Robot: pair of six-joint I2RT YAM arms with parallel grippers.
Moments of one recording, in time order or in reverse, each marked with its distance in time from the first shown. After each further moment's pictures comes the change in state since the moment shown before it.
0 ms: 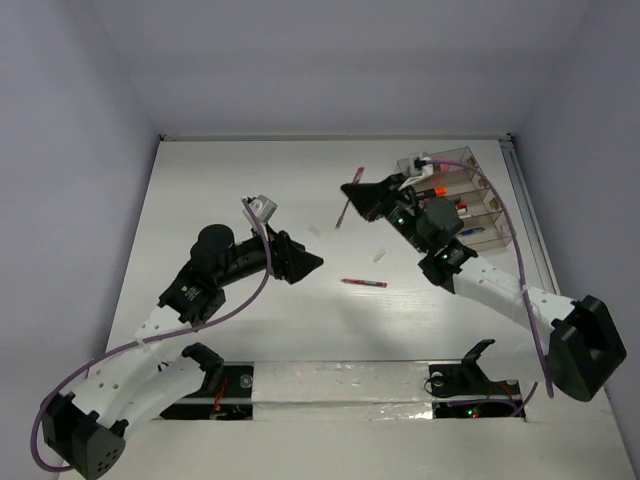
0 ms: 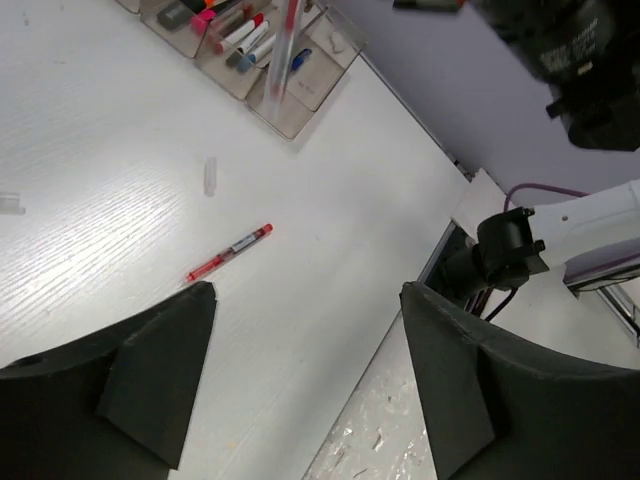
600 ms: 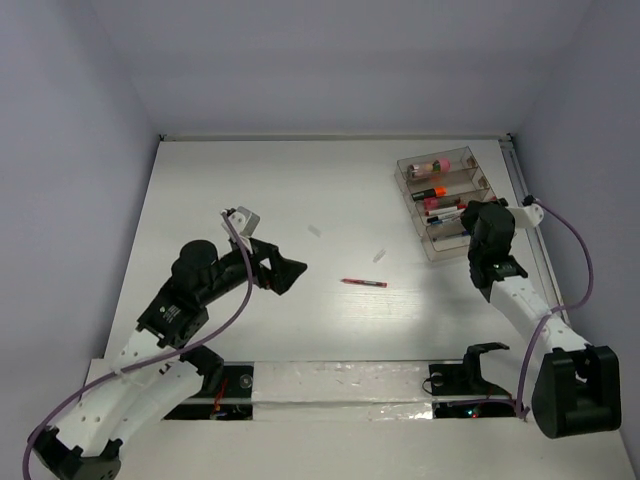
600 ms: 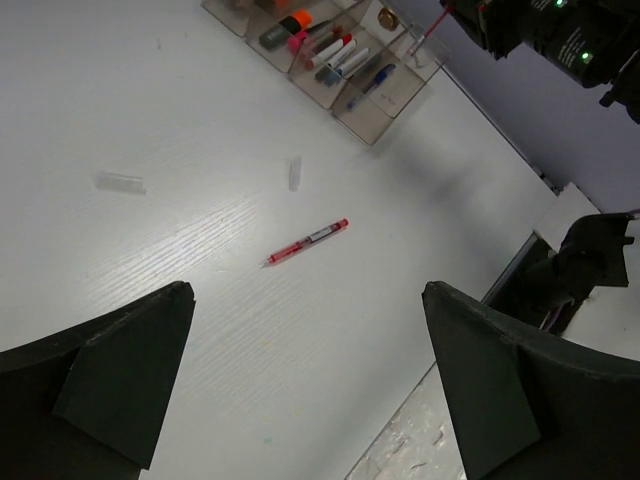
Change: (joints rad) left arm 0.000 -0.177 0.007 -0.227 -0.179 0.139; right arm -0.580 -0.214 -0.246 -0.393 0.556 0.184
